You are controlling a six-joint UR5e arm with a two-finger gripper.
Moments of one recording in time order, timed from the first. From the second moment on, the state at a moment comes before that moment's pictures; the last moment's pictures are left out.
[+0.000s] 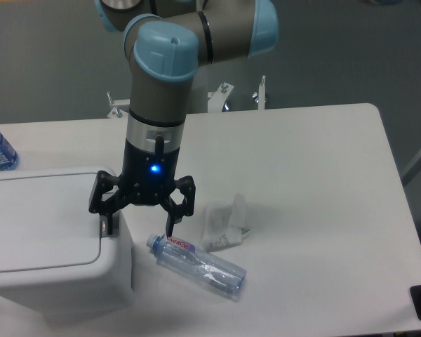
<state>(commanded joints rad) 2.25 -1.85 -1.46 -0.94 1.23 0.05</state>
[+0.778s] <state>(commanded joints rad) 2.34 -1.79 -1.41 -0.94 1.24 0.06</state>
